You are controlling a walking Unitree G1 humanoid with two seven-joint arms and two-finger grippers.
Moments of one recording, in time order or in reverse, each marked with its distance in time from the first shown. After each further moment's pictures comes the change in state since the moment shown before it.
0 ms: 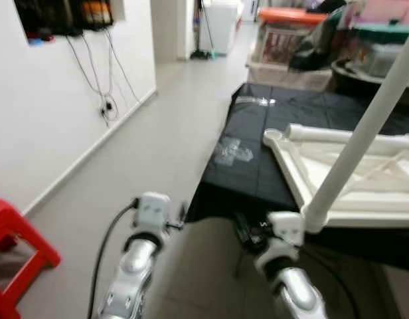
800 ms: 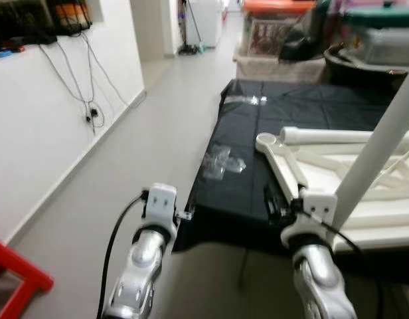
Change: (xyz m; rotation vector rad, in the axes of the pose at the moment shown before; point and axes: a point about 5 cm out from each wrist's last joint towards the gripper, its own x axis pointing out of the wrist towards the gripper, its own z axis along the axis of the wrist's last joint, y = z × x) left arm 0.001 -0.015 0.005 -0.008 -0.018 -0.052; right arm 0.008 -0.034 0.024 -0.047 -0.112 -0.216
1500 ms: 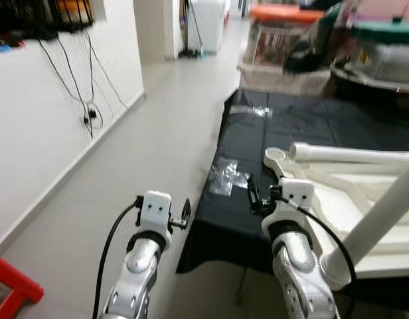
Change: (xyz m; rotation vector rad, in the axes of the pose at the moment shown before) left arm -0.002 0.002 0.001 -0.003 -0.009 0.008; right arm 0.038 0.002 0.015 -0.054 -0.001 -0.038
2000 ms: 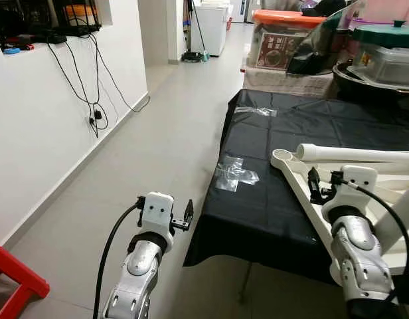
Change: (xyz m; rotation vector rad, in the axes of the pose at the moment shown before) left arm -0.004 -0.003 0.001 0.002 -0.007 -0.020; right arm 0.016 -0.108 0.004 -0.095 0.054 -0.222
